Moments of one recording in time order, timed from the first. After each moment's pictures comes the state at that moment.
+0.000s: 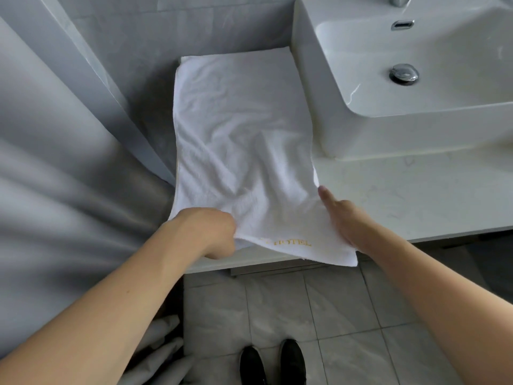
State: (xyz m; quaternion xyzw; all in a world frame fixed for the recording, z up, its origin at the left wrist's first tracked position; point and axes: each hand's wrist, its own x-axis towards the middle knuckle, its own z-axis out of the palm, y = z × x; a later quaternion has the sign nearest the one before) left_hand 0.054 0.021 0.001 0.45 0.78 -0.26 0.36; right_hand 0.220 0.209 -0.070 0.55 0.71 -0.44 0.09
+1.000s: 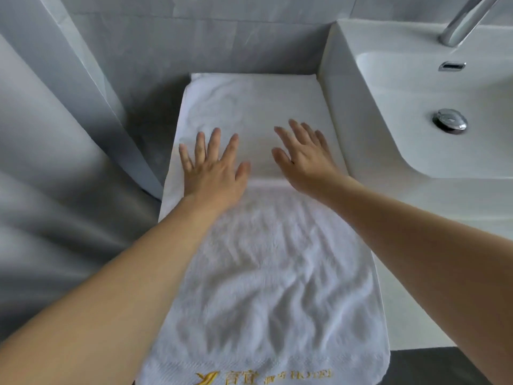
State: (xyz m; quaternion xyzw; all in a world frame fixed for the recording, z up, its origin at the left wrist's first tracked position) left_hand -0.096 0.120 -0.111 0.34 0.94 0.06 0.03; right_hand 0.012 0.285 -0.075 0.21 0.97 -0.12 -0.05
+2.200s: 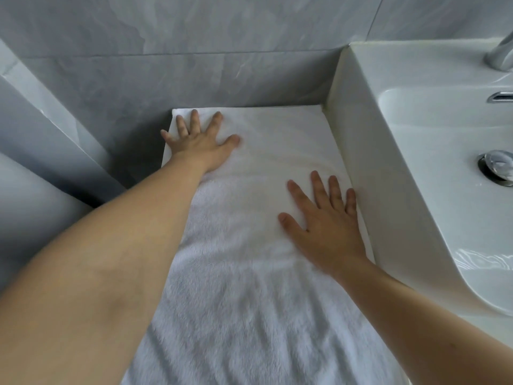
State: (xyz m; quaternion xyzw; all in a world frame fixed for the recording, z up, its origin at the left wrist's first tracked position) left_hand -0.296 0.255 -0.113 0.29 0.95 0.00 0.12; right_hand -0.007 0.334 -0.118 0.30 0.95 -0.10 0.03
